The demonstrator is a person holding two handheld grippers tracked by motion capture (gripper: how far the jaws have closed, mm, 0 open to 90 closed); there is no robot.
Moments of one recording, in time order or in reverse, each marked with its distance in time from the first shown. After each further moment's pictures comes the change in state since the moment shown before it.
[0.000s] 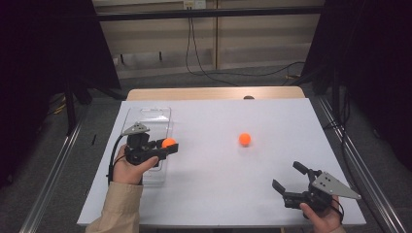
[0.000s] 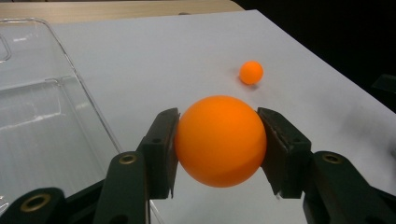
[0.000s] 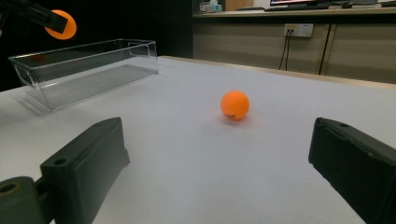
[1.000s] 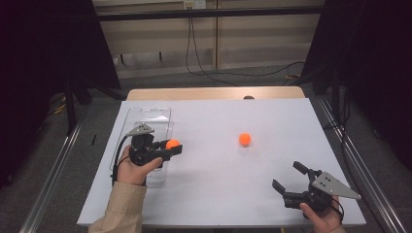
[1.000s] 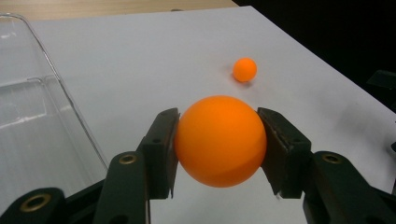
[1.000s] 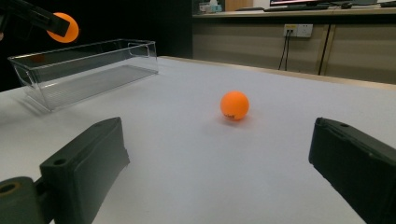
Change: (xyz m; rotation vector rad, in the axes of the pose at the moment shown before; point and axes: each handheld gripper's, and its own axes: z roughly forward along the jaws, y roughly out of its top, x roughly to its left) left arm -0.007 -0.001 0.008 0.009 -0.020 0.006; right arm 0.000 0.000 0.000 0.000 -0.001 -0.002
